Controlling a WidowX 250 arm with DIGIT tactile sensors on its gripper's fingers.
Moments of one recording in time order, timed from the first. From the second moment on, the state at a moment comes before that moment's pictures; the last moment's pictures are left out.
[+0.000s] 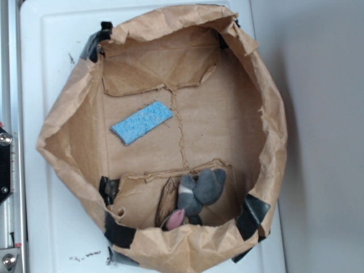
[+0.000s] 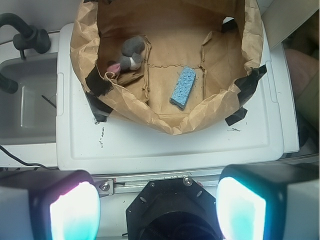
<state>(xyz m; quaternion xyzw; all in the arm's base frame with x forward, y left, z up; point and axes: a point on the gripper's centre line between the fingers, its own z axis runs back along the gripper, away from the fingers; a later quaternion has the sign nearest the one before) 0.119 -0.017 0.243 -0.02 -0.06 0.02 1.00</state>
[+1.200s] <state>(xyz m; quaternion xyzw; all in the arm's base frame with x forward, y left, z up) 0.218 0.018 0.201 -0.04 -0.09 0.20 0.97</state>
